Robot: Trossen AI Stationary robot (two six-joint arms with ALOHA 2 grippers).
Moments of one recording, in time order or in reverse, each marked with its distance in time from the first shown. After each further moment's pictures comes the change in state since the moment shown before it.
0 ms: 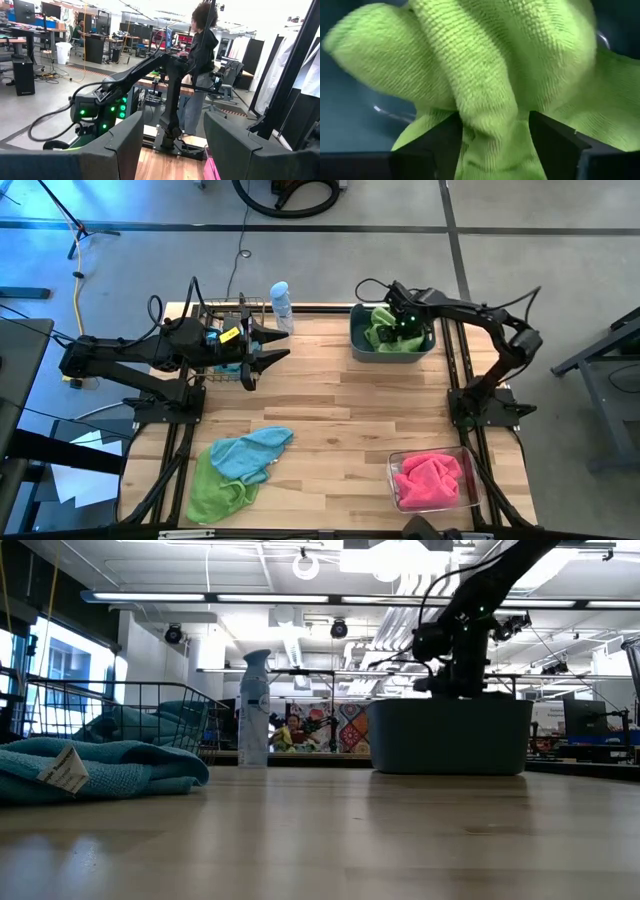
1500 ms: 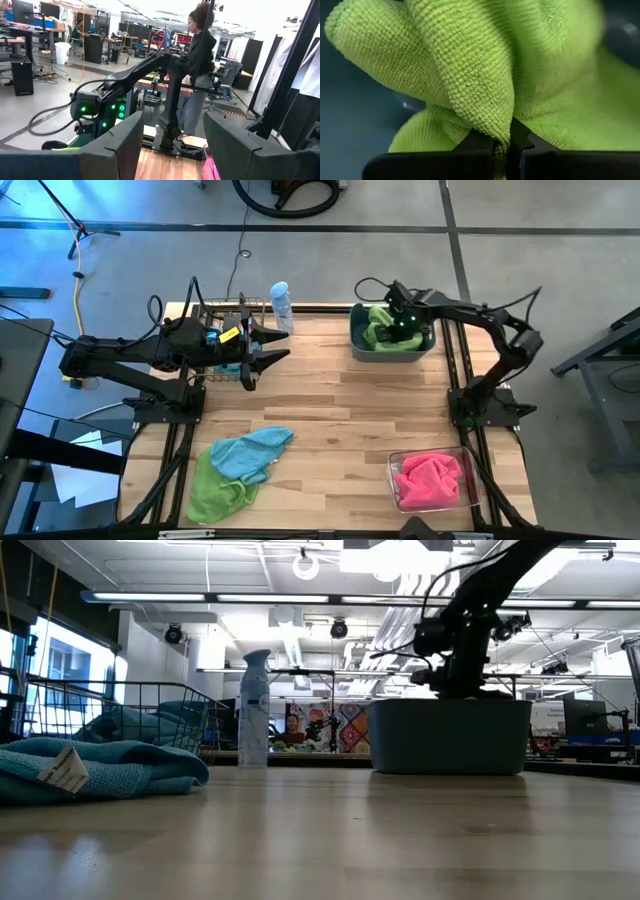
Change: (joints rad) left arm 0.000 0.000 0.000 0.002 0.004 -0.001; right arm 0.005 -0.029 -0.015 0.036 -0.070 0.035
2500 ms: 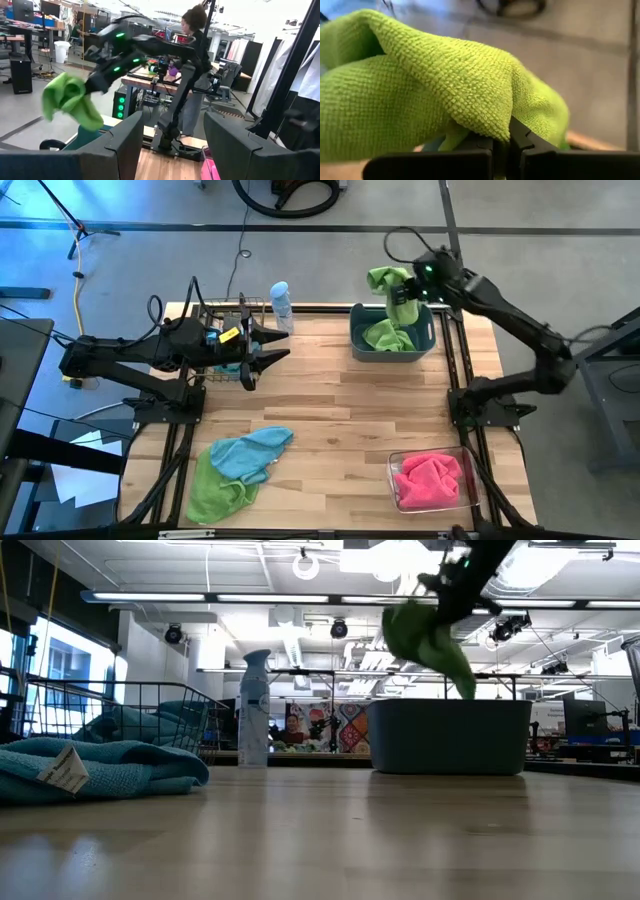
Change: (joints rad) left arm 0.000 0.000 0.000 0.002 0.000 -0.016; right arm 0.045 -0.347 0.230 0.080 0.357 -0.198
